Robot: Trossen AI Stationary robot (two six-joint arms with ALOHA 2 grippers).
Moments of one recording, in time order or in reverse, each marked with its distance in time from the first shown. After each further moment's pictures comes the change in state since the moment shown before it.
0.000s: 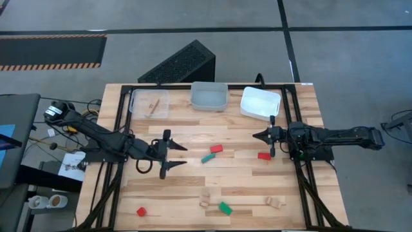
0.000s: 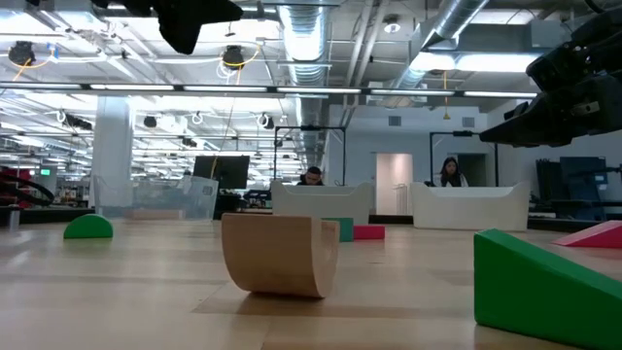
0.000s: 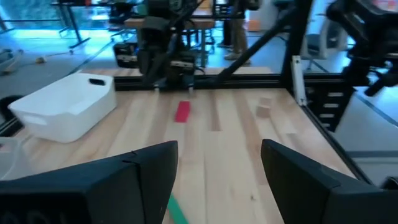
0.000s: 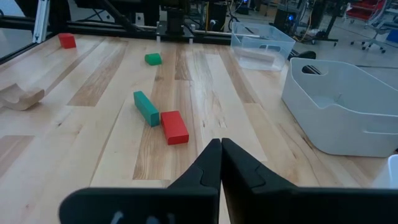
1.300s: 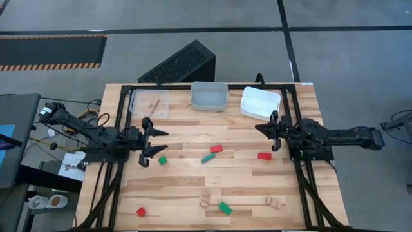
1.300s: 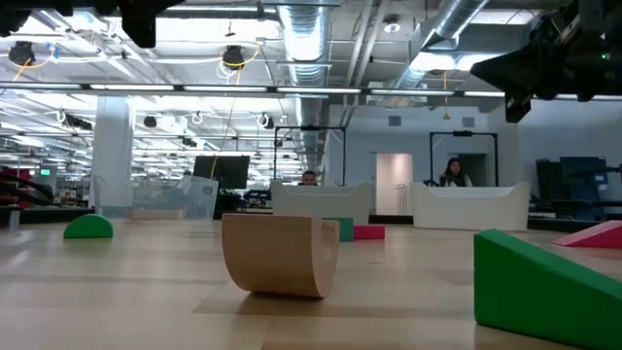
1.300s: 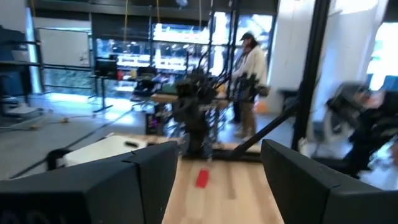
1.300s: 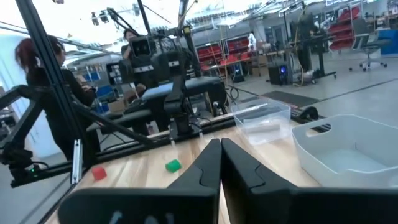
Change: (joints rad) left arm 0.000 -0.434 -0.258 0.194 -0.100 0.078; right arm -0.005 0.000 0.028 0.340 0.024 0.331
